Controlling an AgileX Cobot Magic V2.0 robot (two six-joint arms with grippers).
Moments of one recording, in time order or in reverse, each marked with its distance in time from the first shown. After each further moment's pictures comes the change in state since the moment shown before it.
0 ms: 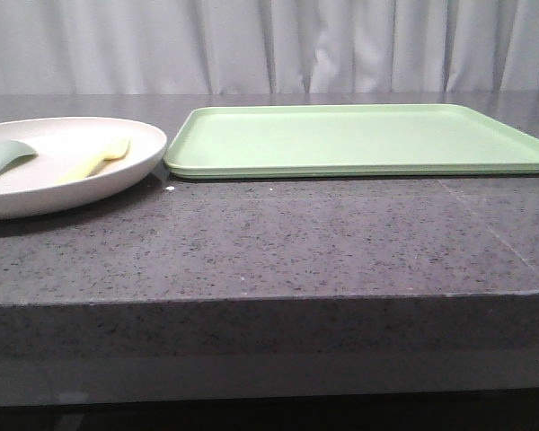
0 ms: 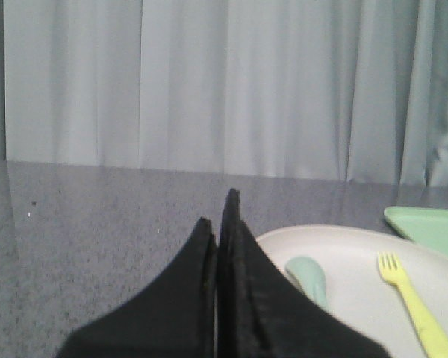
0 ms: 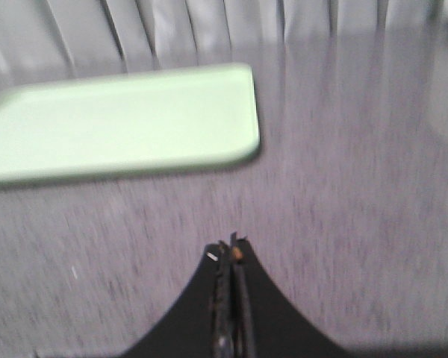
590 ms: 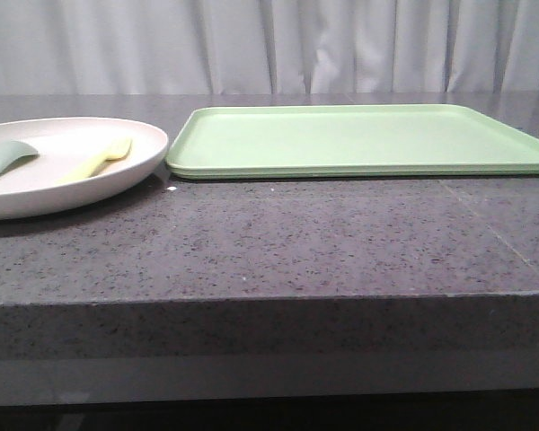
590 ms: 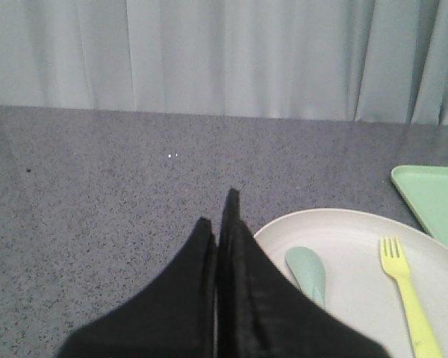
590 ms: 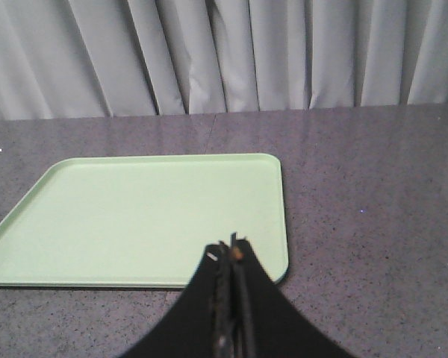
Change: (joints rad) left arm 0.000 0.533 -0.479 0.021 0.304 0.000; right arm 0.000 0.437 -0.570 -0.020 0.232 0.000
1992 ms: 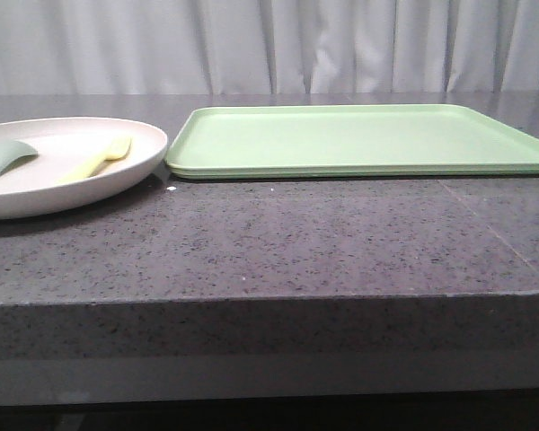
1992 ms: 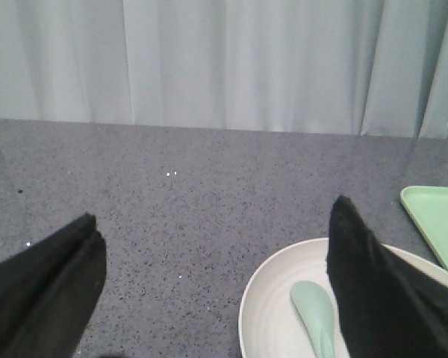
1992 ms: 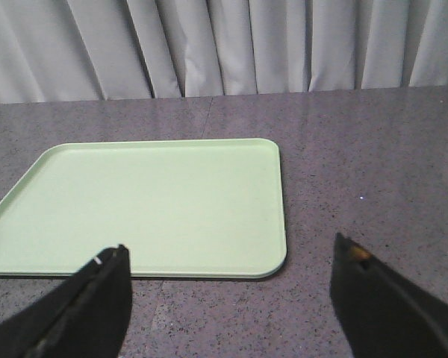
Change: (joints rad) left arm 0.000 0.169 -0.062 0.000 -0.107 0.000; right arm 0.000 0.029 -0.001 -0.005 0.004 0.000
